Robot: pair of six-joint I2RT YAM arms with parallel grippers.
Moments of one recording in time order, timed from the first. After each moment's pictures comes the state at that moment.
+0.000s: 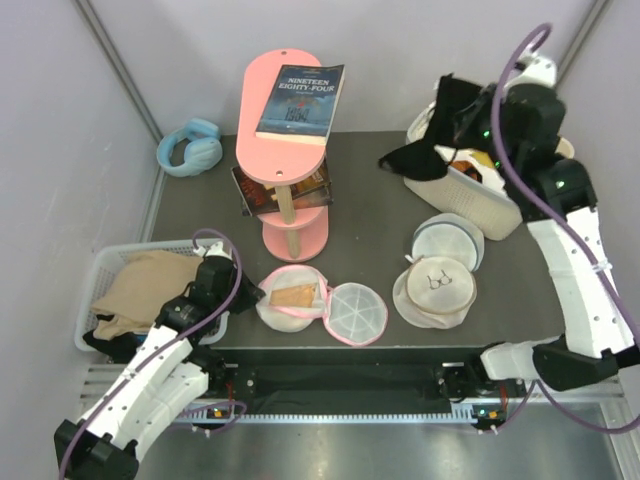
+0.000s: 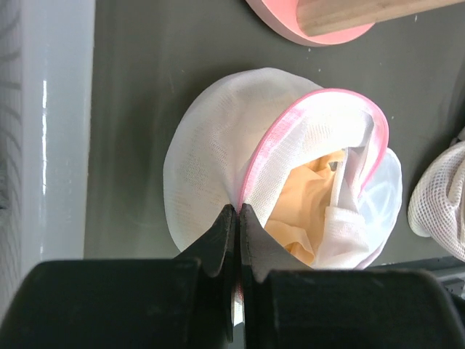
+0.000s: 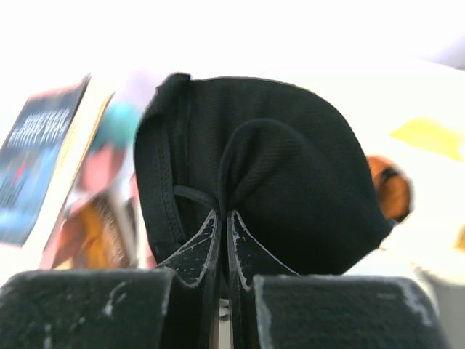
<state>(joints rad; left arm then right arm) -0.41 0.64 0.49 -0.61 0.00 -0.81 0.44 1.29 1.78 -0.70 0.34 0.43</state>
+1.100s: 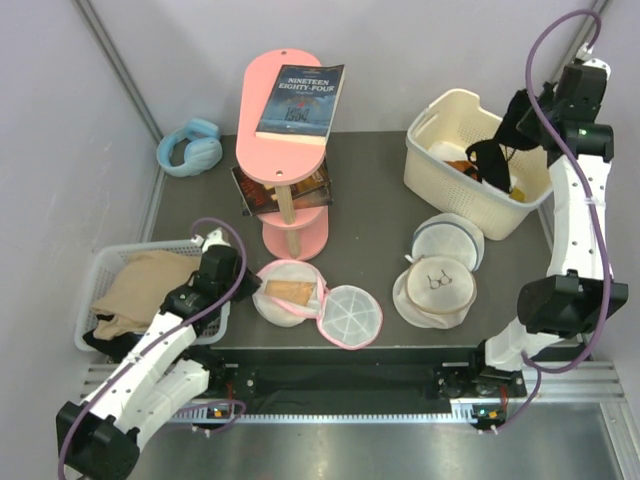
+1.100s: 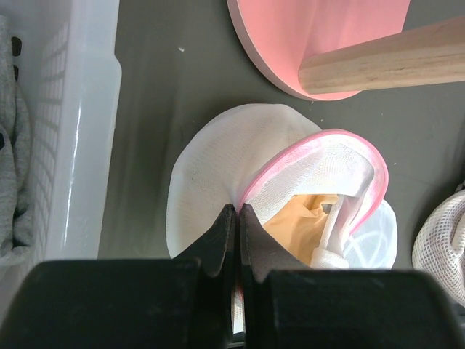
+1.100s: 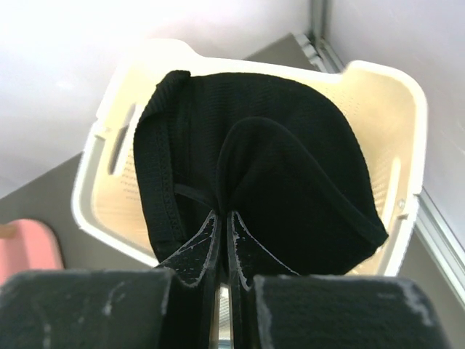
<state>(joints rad) -0.41 0.75 0.54 -0.55 -0.12 -0.81 -0.15 1.61 1.93 -0.76 0.10 0.34</state>
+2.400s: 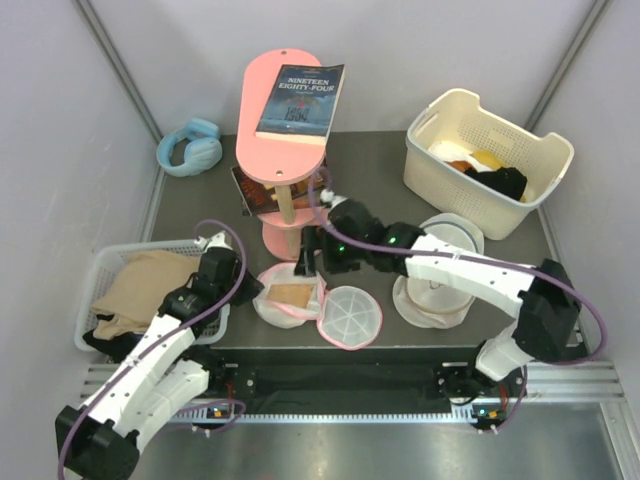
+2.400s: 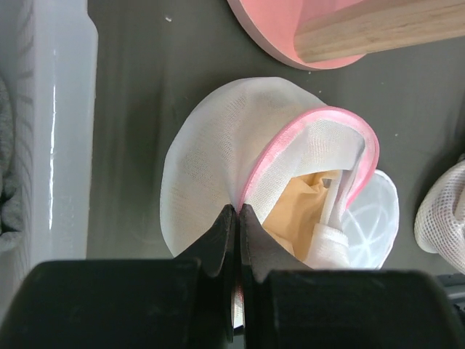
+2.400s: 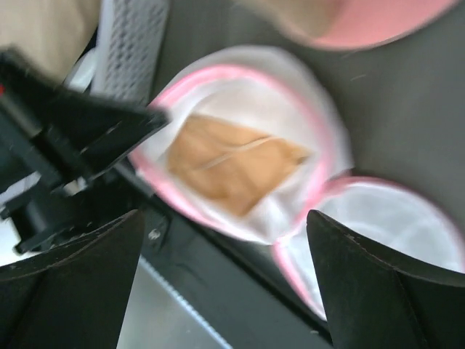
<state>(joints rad) -0.41 0.75 0.54 -0.58 -0.05 -0.78 0.91 1.51 1.24 -0.45 -0.08 0.69</state>
